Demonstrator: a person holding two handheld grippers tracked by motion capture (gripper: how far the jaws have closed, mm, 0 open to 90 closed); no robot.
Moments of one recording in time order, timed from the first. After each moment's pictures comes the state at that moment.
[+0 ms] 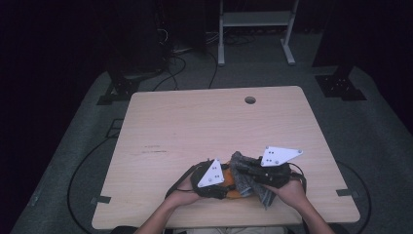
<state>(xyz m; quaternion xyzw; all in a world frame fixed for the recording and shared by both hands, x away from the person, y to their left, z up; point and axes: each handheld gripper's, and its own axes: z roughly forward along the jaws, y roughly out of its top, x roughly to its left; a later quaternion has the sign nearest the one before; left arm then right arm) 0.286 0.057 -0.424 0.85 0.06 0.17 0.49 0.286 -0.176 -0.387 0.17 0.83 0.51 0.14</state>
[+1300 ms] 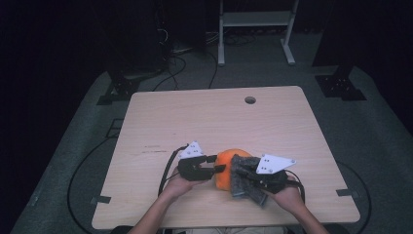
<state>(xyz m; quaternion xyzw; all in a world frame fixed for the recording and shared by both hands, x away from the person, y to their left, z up) 0.332 0.097 -0.437 0.81 0.24 0.05 0.54 0.283 -0.173 -0.415 0.18 0.84 0.48 0.18</state>
